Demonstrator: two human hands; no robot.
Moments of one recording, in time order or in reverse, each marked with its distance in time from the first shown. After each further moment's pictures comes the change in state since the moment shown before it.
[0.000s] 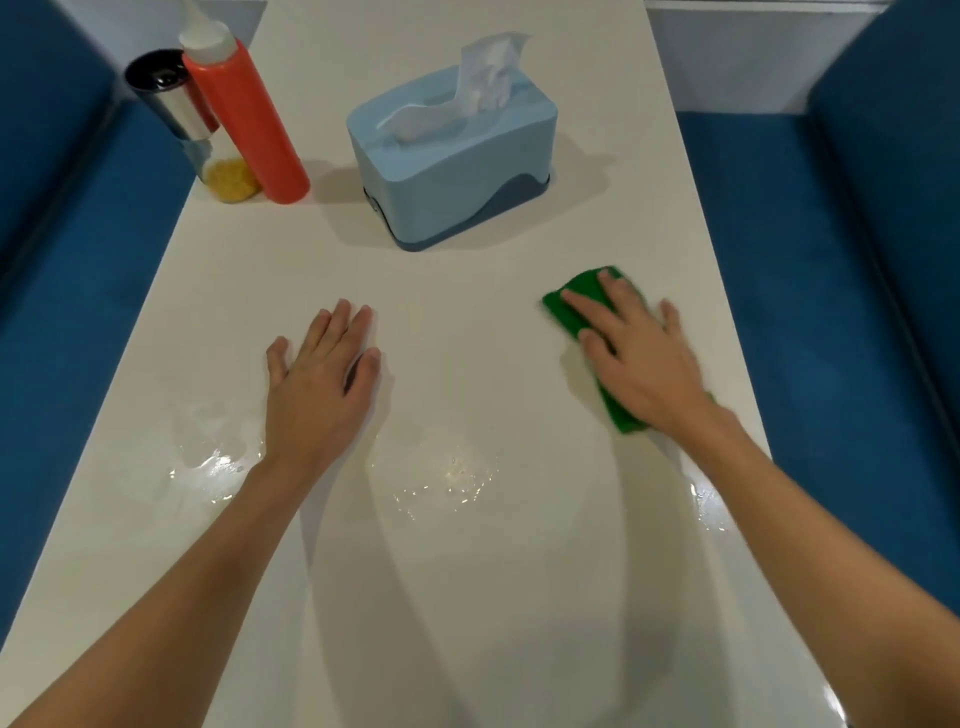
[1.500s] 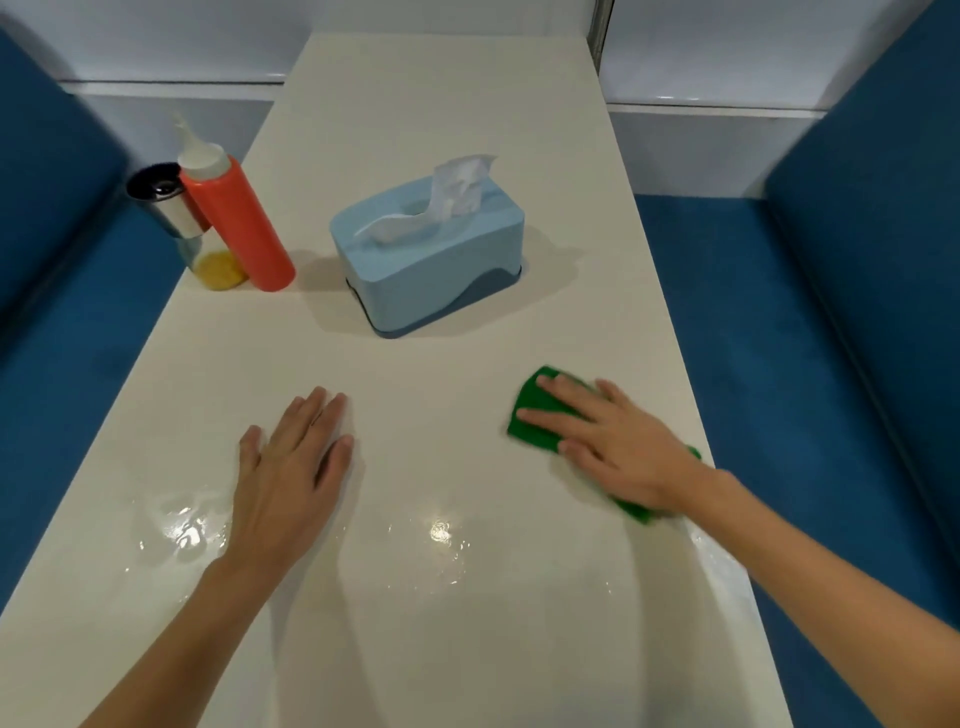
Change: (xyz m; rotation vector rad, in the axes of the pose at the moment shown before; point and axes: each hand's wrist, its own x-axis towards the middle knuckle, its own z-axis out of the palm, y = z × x) left_hand 0.003 0.007 -0.005 0.037 -0.022 -0.016; right_hand 0.011 0.036 -0.017 -0.068 -0.189 -0.445
